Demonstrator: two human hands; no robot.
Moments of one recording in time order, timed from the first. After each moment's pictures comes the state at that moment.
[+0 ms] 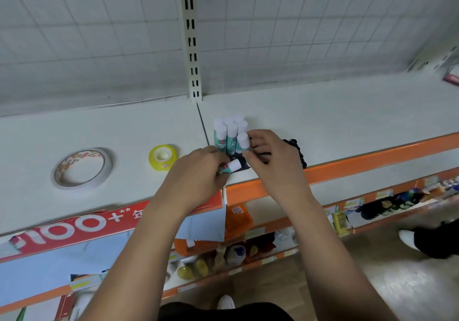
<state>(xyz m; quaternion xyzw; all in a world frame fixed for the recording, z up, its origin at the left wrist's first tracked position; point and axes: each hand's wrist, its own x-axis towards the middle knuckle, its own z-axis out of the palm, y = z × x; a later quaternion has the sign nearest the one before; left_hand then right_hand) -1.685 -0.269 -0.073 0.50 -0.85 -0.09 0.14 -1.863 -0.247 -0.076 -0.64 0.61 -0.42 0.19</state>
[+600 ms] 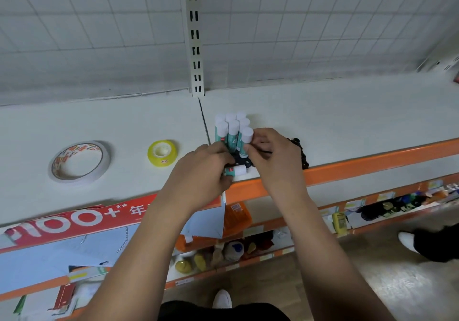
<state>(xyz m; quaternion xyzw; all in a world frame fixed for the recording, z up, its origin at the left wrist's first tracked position) -1.692 -0.268 -0.078 0.49 -0.86 -0.07 0.14 -1.859 -0.254 -0.082 -0.61 0.62 -0.46 0.18</state>
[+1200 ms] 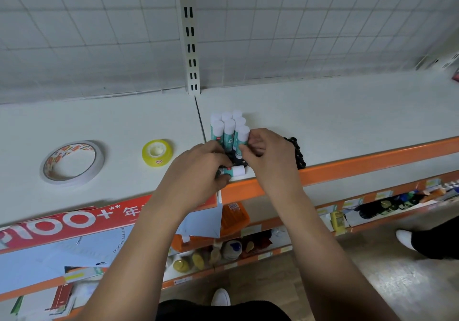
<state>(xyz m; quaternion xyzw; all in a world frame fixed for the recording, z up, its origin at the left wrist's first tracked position) -1.693 -0.267 -0.074 0.49 -0.86 -0.09 0.15 -1.859 -0.261 -0.079 -0.63 0.64 -0.41 0.15</state>
